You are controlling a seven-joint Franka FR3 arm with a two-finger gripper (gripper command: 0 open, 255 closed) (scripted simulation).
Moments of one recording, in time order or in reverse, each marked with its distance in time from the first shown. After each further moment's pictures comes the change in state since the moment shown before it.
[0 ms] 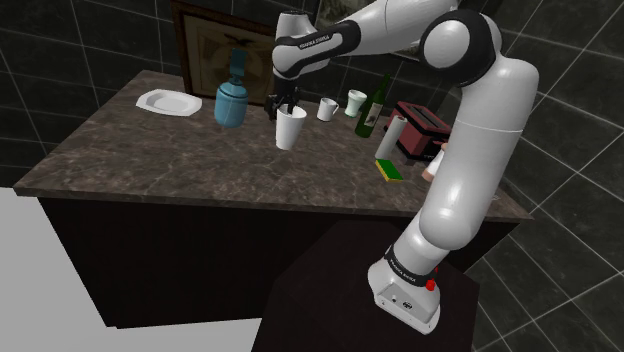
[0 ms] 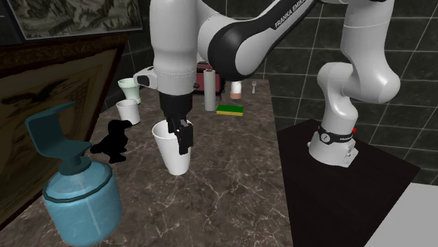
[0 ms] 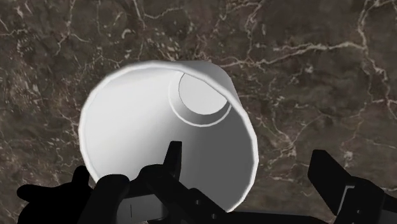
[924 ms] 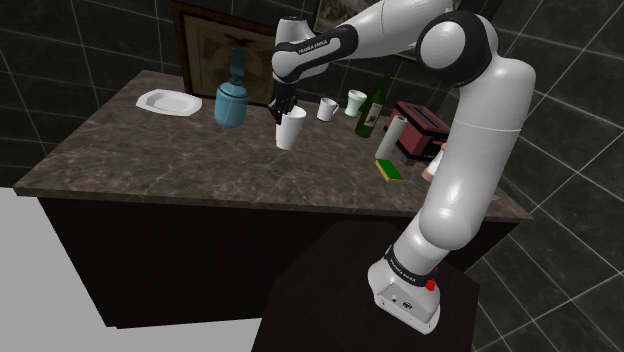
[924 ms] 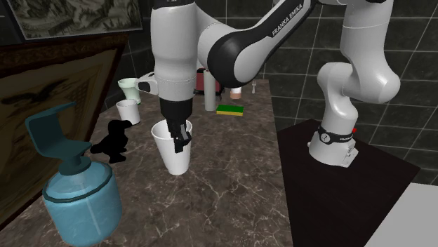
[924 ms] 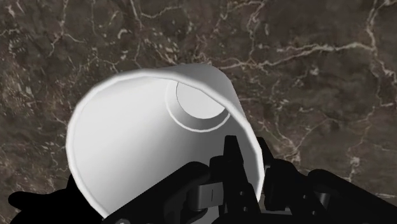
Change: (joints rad) arm -0.003 0.016 -0.001 -0.014 -0.001 0.031 0.000
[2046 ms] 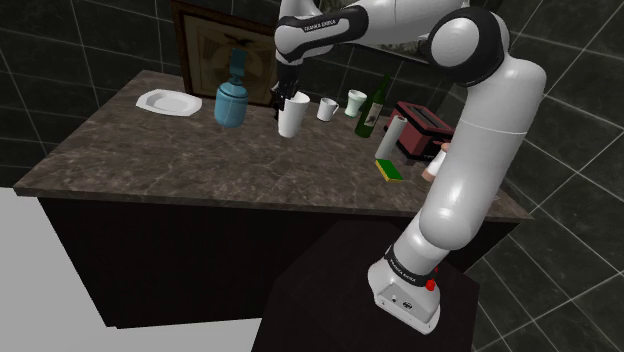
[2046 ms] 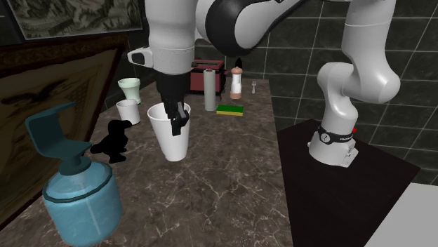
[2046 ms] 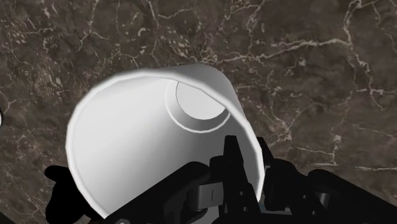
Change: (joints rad) arm 0.002 -0.052 0.002 0.080 0.007 -0.131 -0.018
